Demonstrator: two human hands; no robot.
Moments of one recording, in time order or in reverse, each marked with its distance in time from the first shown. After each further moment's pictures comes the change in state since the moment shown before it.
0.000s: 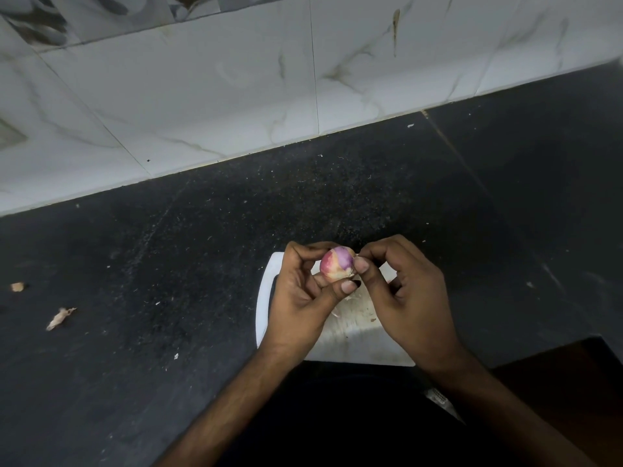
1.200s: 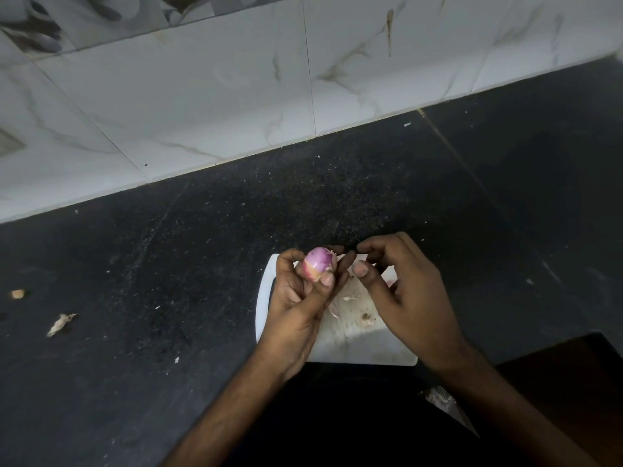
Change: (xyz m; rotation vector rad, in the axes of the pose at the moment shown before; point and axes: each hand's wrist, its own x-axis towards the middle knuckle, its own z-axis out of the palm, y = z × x) left_hand -0.005 -0.002 -0.003 -0.348 0.026 -0.232; right_hand 0.001 0.002 -0.009 -0.055 -0.099 0.070
